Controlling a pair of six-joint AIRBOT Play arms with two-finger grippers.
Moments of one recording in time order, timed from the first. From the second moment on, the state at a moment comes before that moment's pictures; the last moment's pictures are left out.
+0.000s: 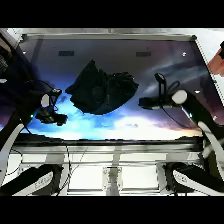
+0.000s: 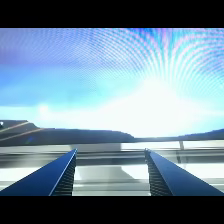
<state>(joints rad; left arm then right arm) -0.17 -1.13 0.89 1.70 -1.34 -1.61 0.18 -1.20 0.95 -1.02 0.92 1.39</state>
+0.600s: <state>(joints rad) -0.17 -1.13 0.89 1.70 -1.31 -1.61 0.13 -1.70 1.73 -1.11 1.23 1.50</state>
